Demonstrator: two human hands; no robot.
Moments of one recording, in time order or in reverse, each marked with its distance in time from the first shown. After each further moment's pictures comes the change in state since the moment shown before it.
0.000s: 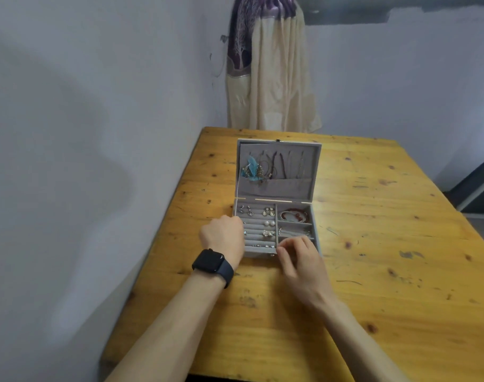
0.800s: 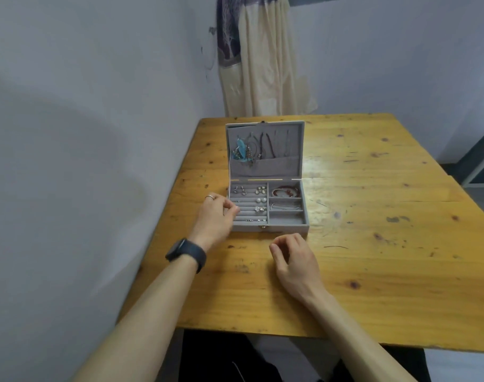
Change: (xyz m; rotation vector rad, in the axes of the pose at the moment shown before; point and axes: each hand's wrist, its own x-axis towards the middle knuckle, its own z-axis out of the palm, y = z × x) left_hand -0.030 -0.015 -0.001 -0.715 0.029 0.056; right_hand -0.058 0.010 0.001 0.072 -0.004 0.076
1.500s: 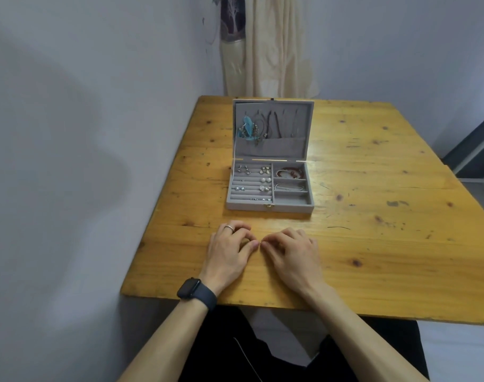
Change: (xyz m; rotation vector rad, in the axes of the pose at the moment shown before) left_hand -0.081 -0.057 0.072 -0.062 0.084 0.279; right_hand -0.027 -0.010 0.016 -0.340 -0.023 -0.048
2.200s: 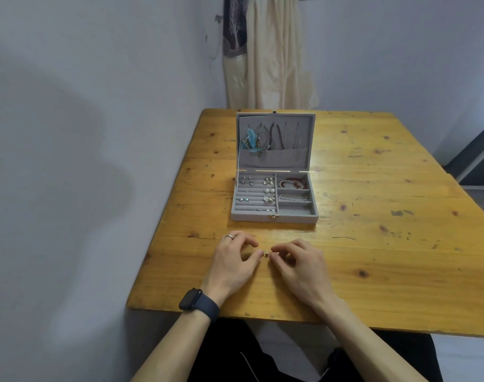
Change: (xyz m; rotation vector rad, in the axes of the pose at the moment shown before) left_hand 0.001 0.007 -0.012 -0.147 -0.006 -0.074; right_hand -0.001 0.001 -0.010 0.203 0.003 0.014
